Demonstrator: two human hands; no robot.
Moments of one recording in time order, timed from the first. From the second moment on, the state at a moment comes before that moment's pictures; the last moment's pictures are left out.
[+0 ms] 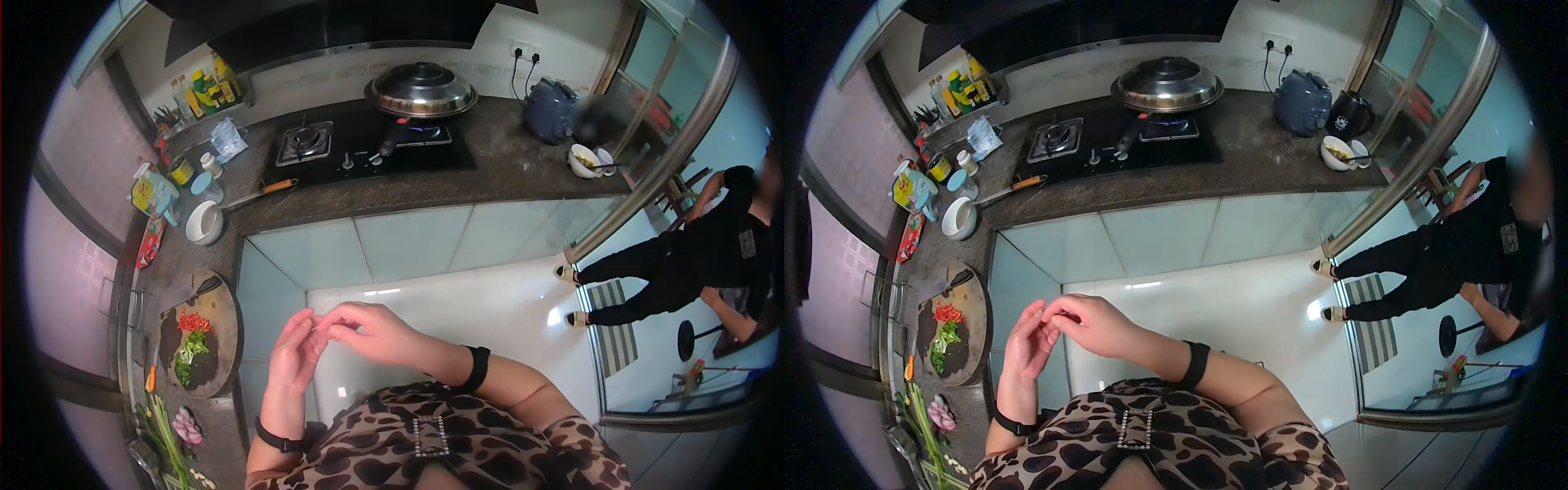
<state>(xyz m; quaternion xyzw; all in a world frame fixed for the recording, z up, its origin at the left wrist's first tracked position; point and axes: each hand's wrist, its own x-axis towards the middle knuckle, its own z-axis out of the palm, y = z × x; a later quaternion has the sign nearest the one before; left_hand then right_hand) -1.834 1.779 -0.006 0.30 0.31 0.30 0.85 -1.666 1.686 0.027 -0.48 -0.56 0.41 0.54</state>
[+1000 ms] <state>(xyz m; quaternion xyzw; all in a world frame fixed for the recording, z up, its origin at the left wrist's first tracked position) -1.769 1.847 -0.007 0.35 0.16 0.16 0.91 -1.628 1.673 0.016 -0.63 -0.50 0.32 0.50</state>
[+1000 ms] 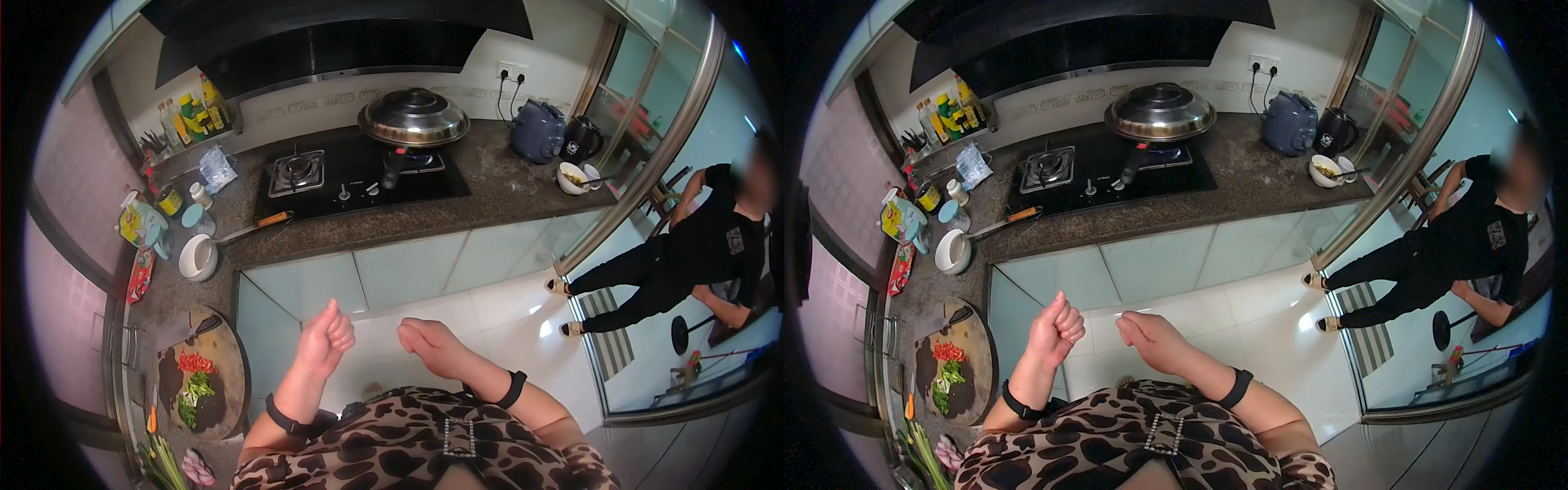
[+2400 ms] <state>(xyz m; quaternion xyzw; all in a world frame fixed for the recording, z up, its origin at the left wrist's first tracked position) -1.741 1.818 -0.008 0.39 0.20 0.07 0.90 -1.644 1.658 0.005 -0.62 -0.50 0.33 0.50</state>
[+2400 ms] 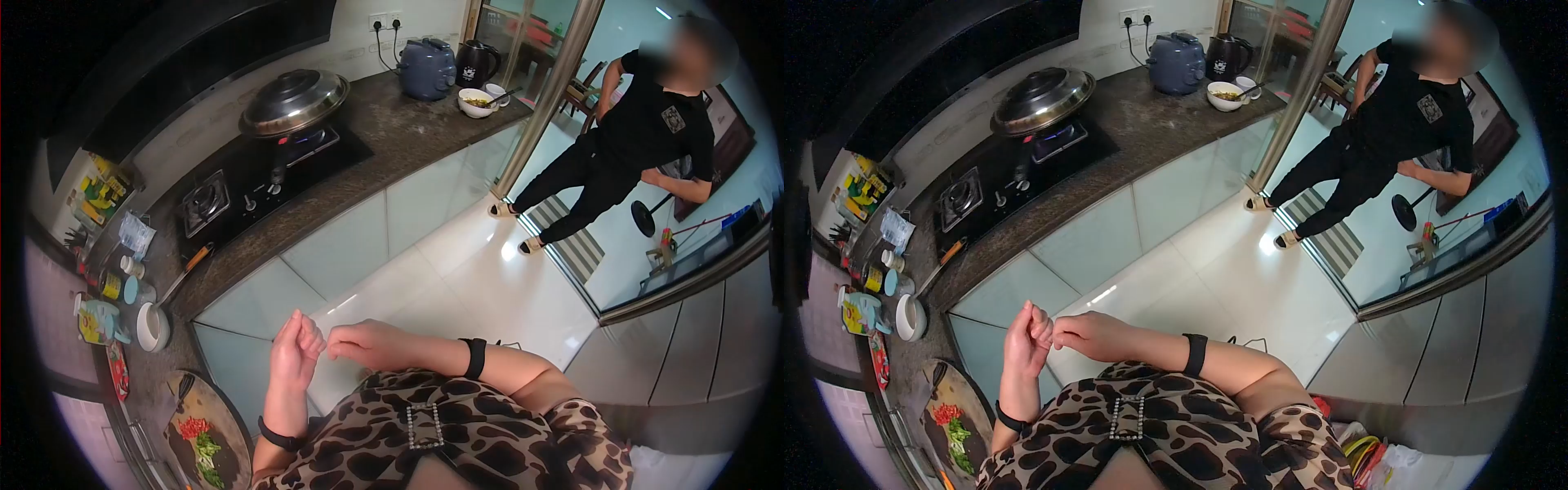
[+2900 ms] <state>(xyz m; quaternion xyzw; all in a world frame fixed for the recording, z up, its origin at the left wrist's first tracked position) -1.737 1.821 -0.010 0.38 0.20 0.08 0.90 -1.641 1.661 0.008 -0.61 -0.52 0.34 0.49</state>
